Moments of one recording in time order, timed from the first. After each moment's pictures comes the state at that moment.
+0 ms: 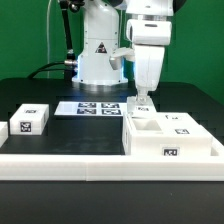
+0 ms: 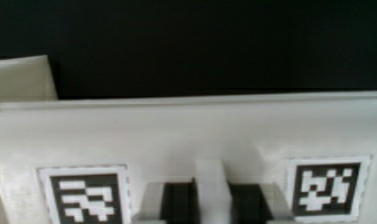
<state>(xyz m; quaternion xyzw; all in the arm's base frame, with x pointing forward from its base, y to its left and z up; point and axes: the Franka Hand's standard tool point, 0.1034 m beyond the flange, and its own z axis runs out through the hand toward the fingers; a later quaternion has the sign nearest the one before) 0.448 0.057 0.058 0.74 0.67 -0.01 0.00</state>
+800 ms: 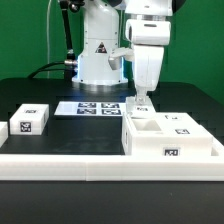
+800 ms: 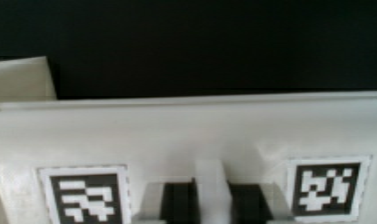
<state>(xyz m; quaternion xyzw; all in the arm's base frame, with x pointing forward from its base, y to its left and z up) 0.448 0.053 0.057 0.74 0.68 -0.01 0.00</state>
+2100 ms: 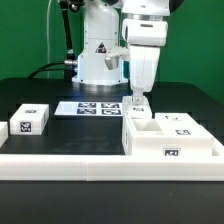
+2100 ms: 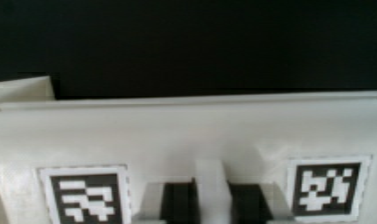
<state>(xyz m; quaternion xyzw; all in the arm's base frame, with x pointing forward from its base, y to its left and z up) 0.451 0.049 0.058 0.74 0.67 -0.02 0.00</state>
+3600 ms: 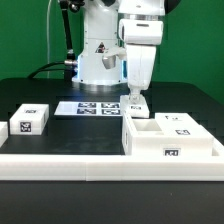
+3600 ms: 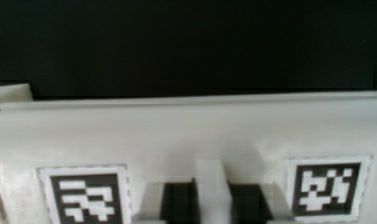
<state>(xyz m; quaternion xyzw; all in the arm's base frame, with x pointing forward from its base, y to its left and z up) 0.439 0.045 0.058 0.74 0.67 -0.01 0.00</state>
